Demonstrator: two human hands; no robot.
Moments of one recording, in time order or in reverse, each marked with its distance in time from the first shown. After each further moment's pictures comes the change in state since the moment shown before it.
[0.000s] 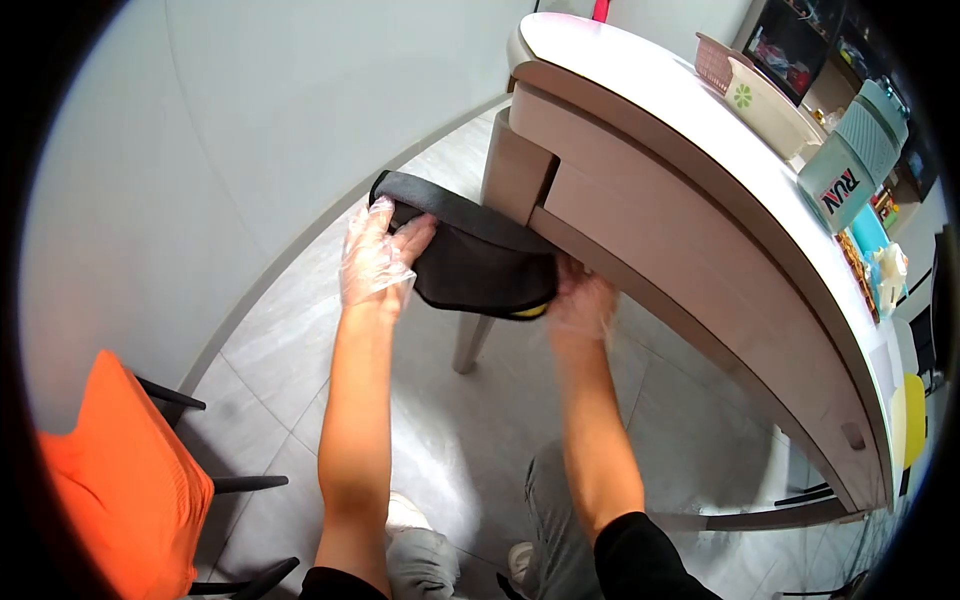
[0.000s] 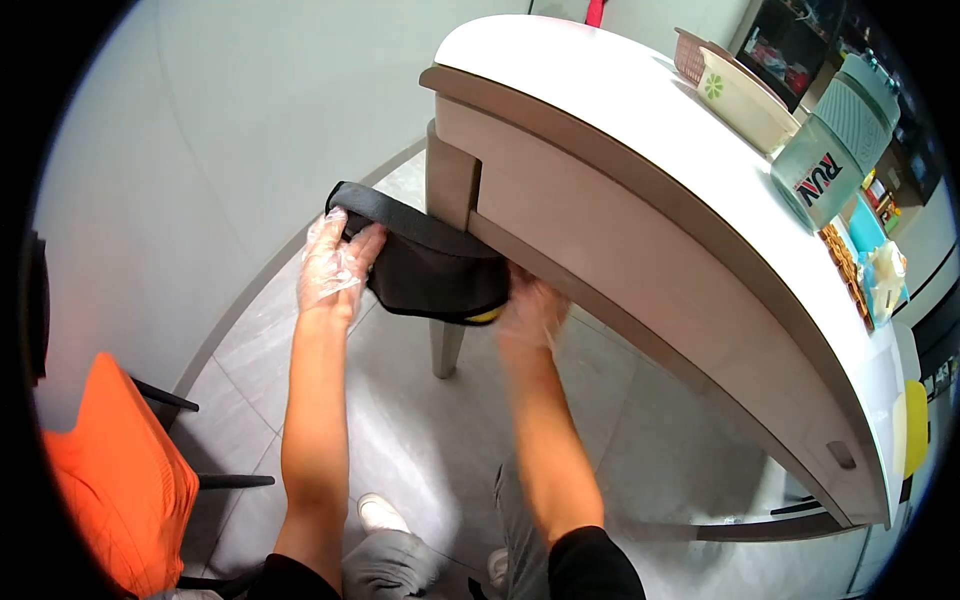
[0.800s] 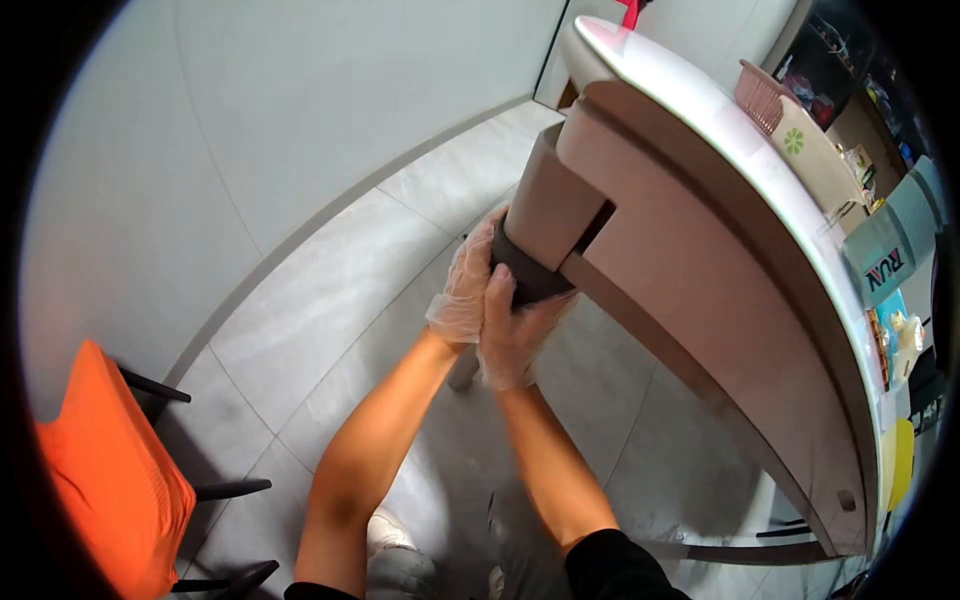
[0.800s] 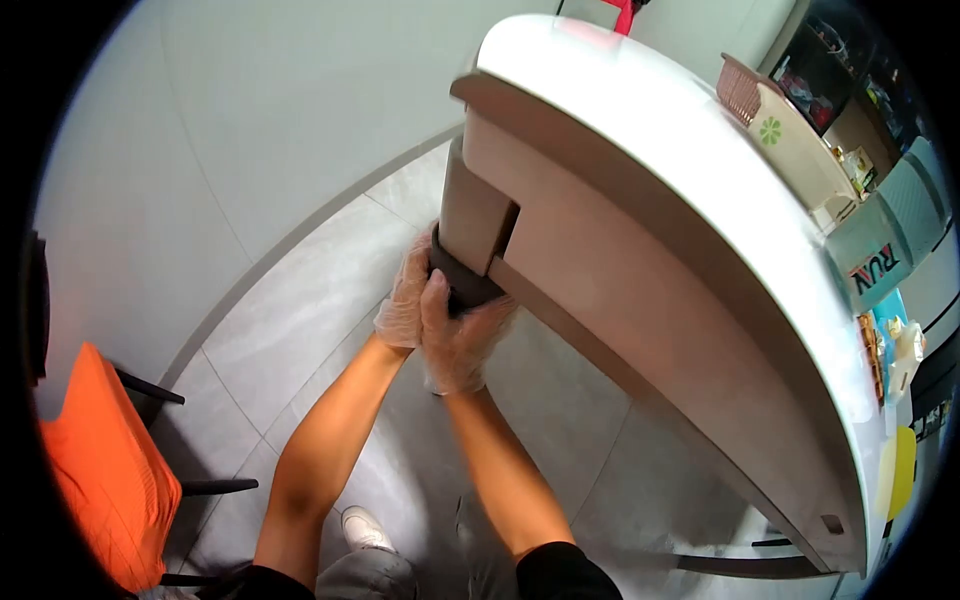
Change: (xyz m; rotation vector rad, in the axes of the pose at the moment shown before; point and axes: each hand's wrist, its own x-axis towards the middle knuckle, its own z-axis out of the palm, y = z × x) left_hand 0.011 -0.078 0.021 0.649 -0.540 0.380; right_hand -0.023 0.069 0.018 -0.815 -0.460 -0.651
